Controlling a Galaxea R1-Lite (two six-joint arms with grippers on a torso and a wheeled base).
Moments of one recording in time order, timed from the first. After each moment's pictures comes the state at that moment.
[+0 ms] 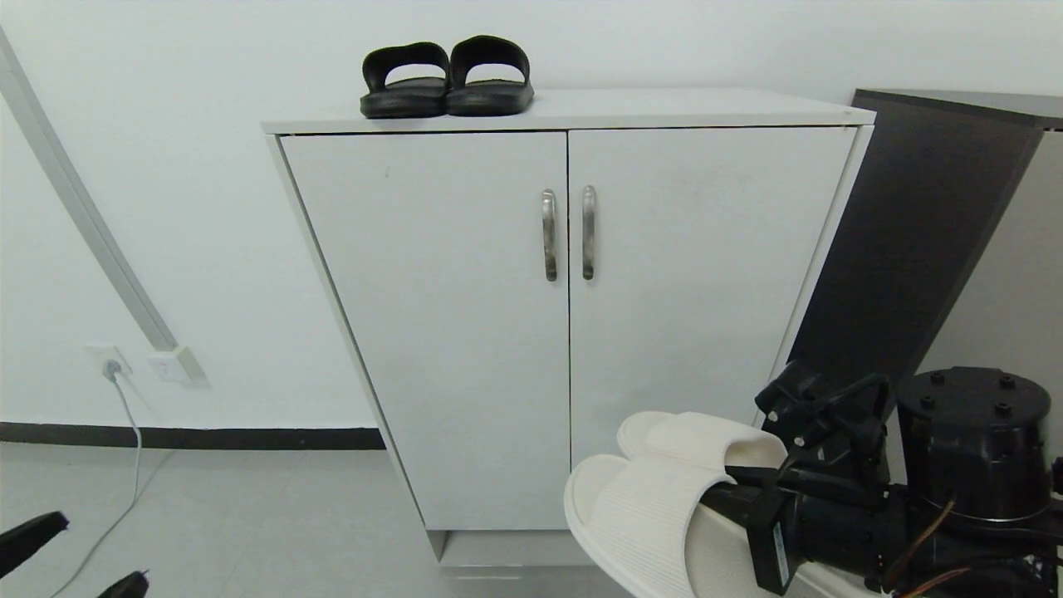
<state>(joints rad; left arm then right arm) -0.02 0.55 -0.32 -0.10 -0.34 -0.12 0.78 1.52 -0.52 -0.63 0.06 0.06</state>
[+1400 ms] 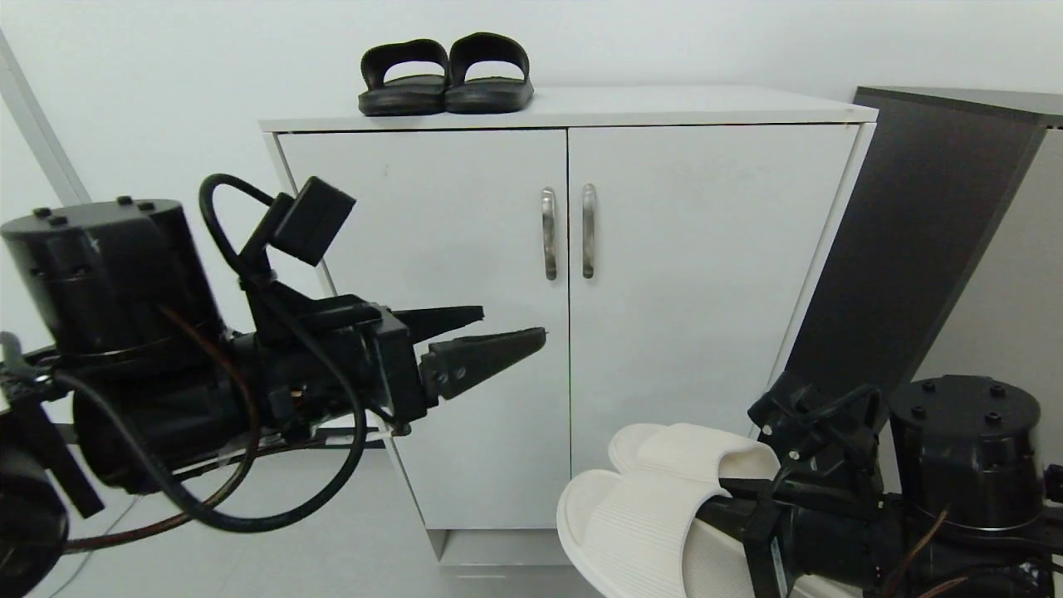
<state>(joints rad) -0.52 1.44 -0.73 -0.67 -0.45 -0.22 0.78 1.53 -0.51 -0.63 0.09 0.06</state>
